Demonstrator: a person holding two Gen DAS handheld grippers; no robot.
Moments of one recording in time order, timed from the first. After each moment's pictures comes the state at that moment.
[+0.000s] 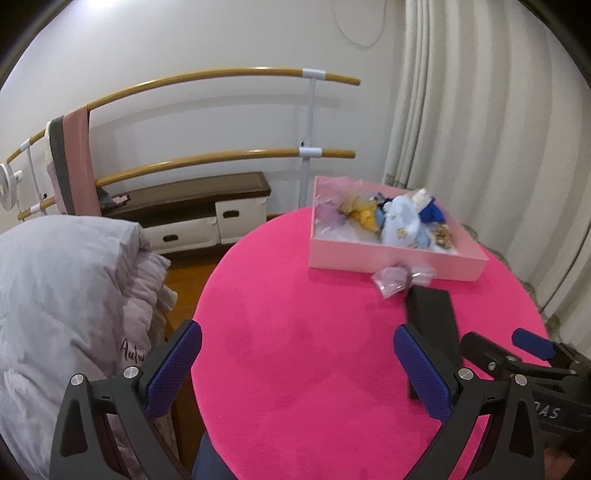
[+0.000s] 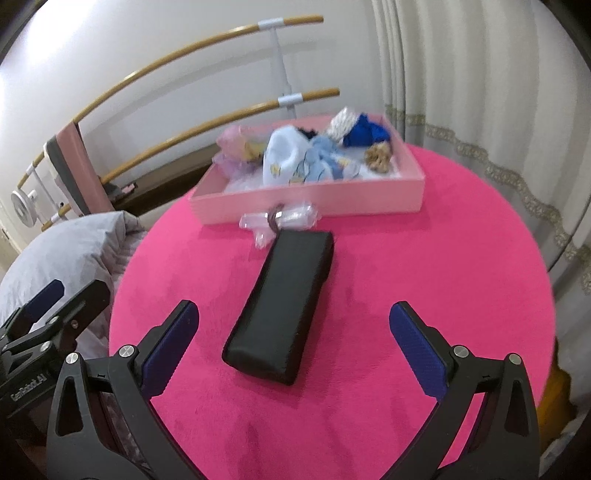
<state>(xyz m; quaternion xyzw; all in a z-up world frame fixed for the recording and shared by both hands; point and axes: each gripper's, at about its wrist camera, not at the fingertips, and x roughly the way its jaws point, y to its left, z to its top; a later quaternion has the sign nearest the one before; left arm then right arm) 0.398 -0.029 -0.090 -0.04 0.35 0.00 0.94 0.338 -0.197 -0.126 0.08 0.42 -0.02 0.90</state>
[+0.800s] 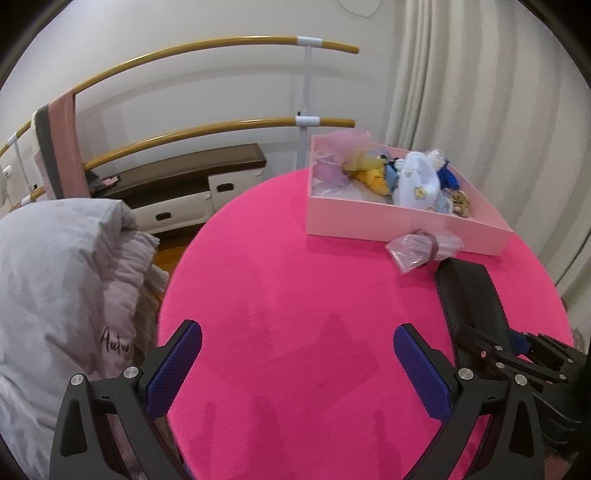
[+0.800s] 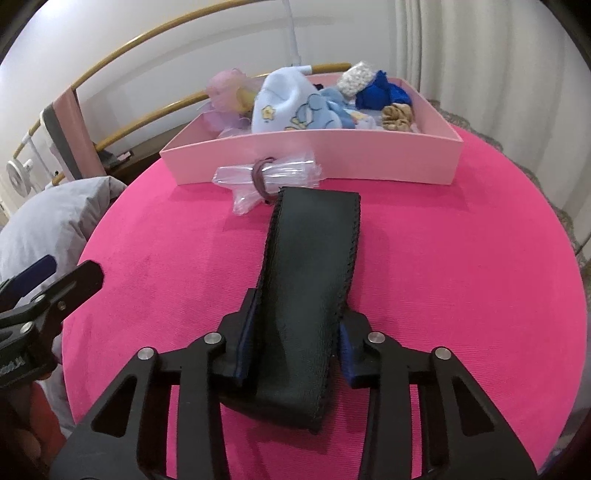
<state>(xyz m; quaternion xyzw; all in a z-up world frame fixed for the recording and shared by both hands) 0.464 -0.042 -0.145 -0.03 0.39 -0.02 0.92 0.365 -0.201 -0.178 0.05 0.46 0.00 0.89</state>
